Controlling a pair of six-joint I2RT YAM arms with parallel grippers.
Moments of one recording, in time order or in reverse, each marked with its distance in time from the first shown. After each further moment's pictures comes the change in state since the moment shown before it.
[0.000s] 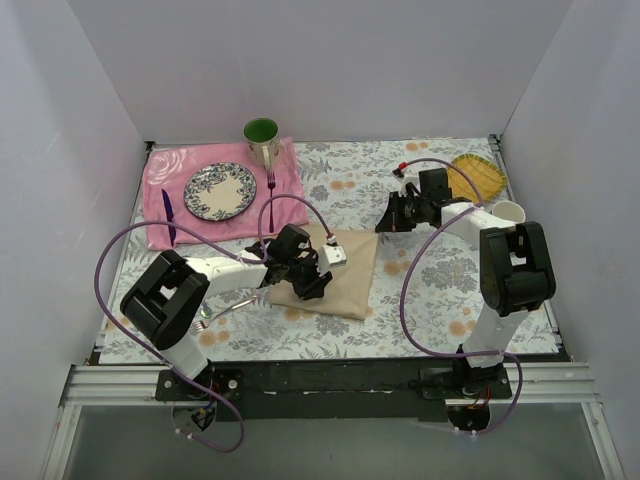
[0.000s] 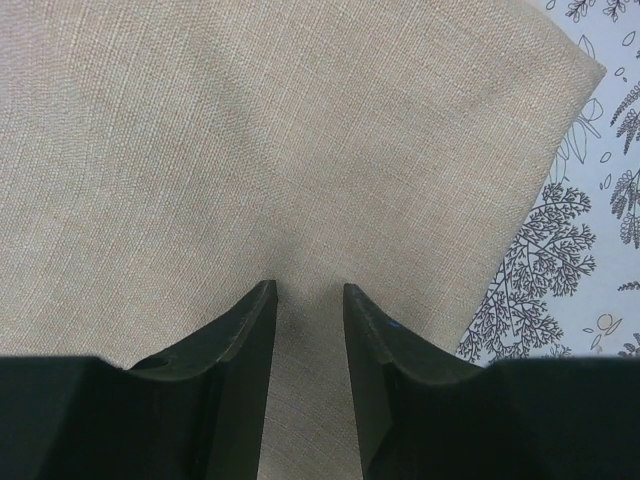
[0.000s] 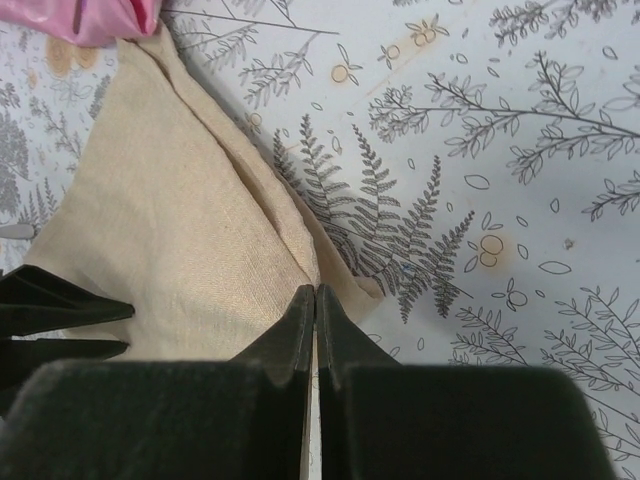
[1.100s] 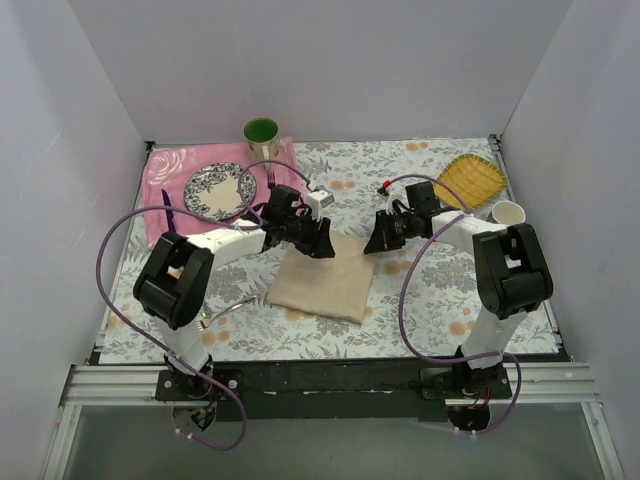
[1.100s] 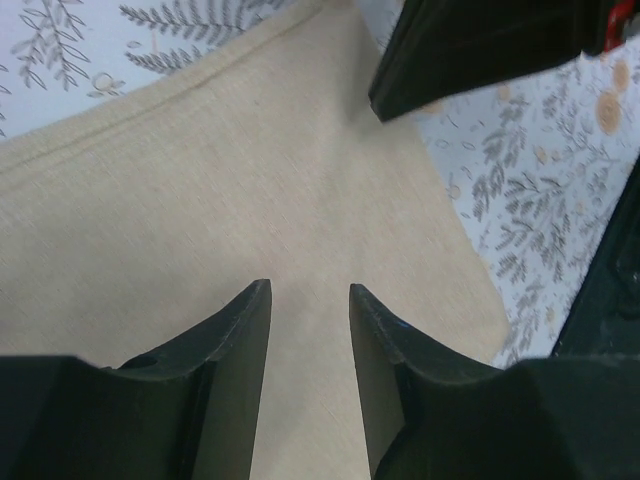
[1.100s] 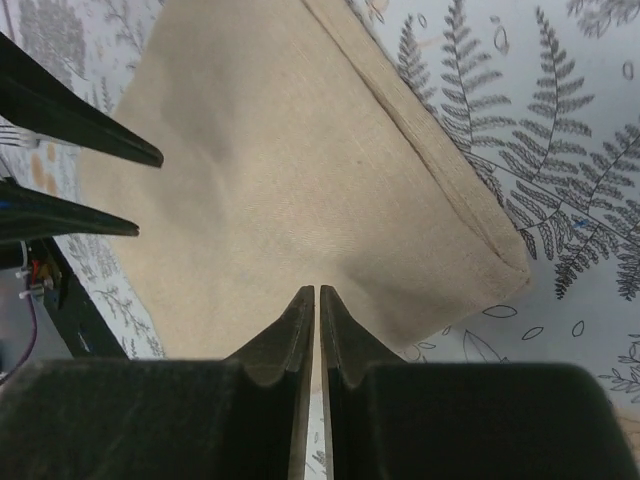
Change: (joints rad) left arm 0.164 0.080 0.233 0.011 0.131 -0.490; right arm 0.073 -0.046 -0.076 -0.048 -0.122 -0.018
